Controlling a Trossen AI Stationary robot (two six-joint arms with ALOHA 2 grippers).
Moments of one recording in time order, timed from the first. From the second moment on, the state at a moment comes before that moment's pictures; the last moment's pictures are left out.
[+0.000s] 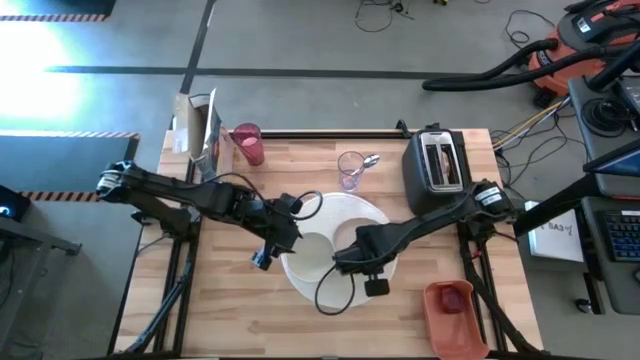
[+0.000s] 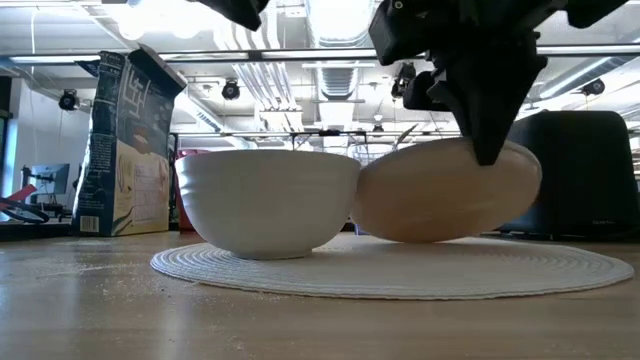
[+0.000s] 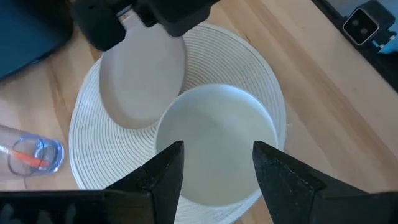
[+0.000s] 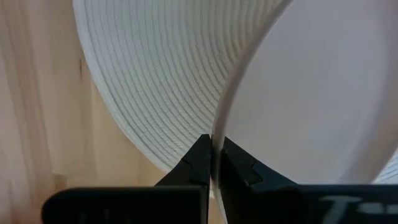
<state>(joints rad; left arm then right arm) -0.21 1.44 1.31 -0.76 0.04 0.28 0.31 1.90 1.52 -1.10 -0.06 0.20</state>
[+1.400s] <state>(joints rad) -0.34 1.16 0.87 -0.40 0.04 -0.12 0.30 1.74 1.52 -1.11 0.19 0.19</state>
